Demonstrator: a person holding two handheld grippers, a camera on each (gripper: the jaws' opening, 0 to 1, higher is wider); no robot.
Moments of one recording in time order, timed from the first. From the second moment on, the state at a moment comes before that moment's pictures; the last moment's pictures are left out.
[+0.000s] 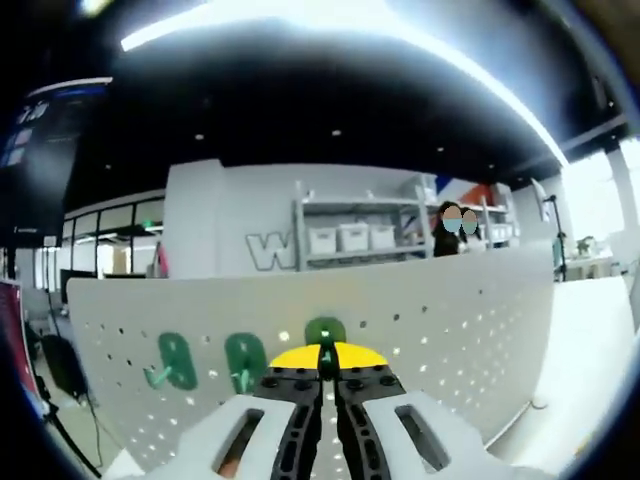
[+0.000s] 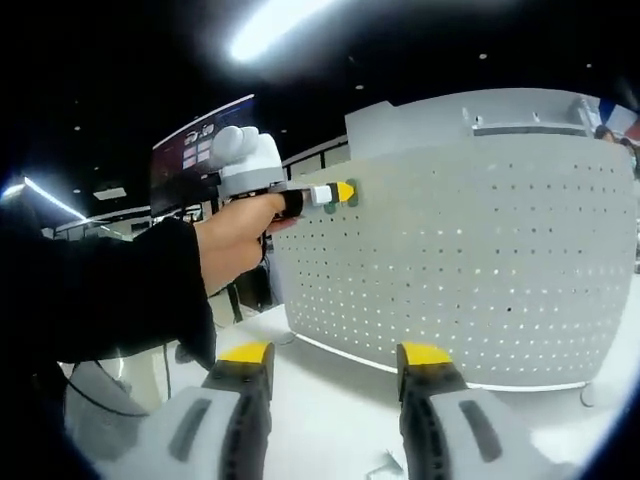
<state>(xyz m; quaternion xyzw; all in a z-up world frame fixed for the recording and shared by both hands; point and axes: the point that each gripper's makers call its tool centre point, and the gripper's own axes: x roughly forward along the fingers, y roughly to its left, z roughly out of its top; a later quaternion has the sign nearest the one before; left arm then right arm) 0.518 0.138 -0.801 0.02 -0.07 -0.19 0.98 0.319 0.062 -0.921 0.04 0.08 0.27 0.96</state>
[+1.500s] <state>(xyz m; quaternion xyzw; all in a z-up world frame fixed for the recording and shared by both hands) 0.521 0.139 -0.802 0.06 -0.09 -0.17 0.98 0.322 0.062 -0.933 0.04 0.10 0.27 0.96</state>
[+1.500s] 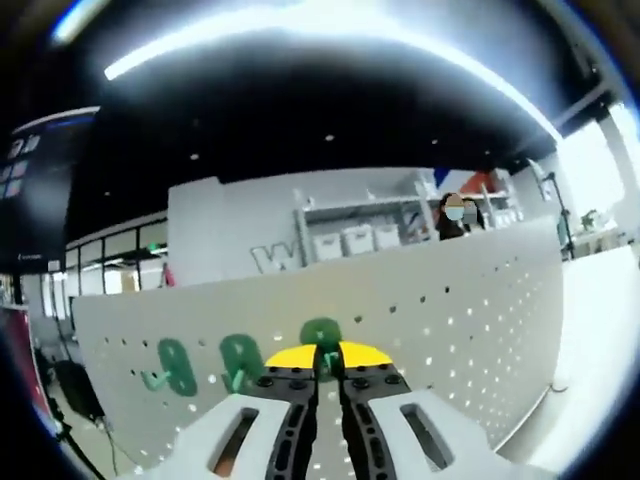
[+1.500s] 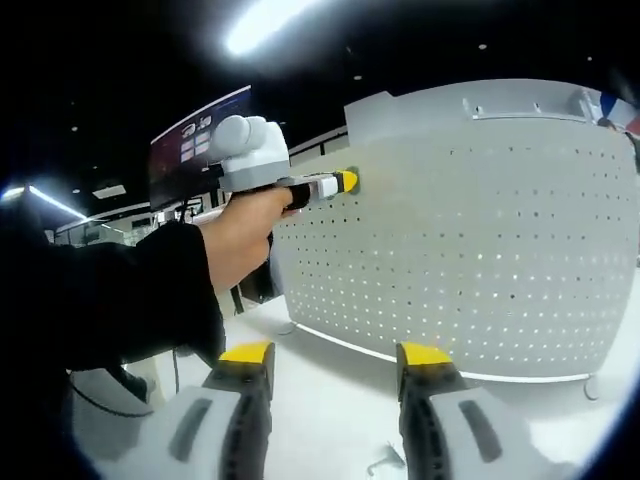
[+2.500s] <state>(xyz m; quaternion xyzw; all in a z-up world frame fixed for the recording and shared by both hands) 0.451 0.155 -0.799 0.07 -0.09 -0.20 0.97 0.318 0.077 -0.942 0.00 0.10 0.29 0.95</state>
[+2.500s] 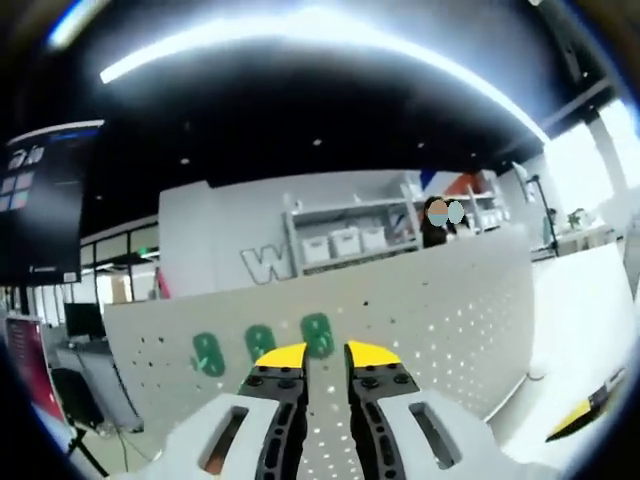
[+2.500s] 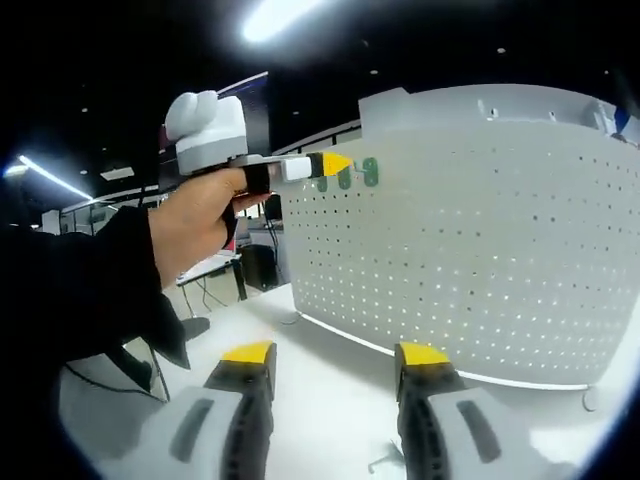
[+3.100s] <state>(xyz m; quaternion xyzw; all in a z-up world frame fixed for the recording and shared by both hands) 0.386 0.176 -0.809 0.06 -0.09 -0.24 0.97 0.316 0.083 -0.953 -0.03 0.11 0.29 0.95</state>
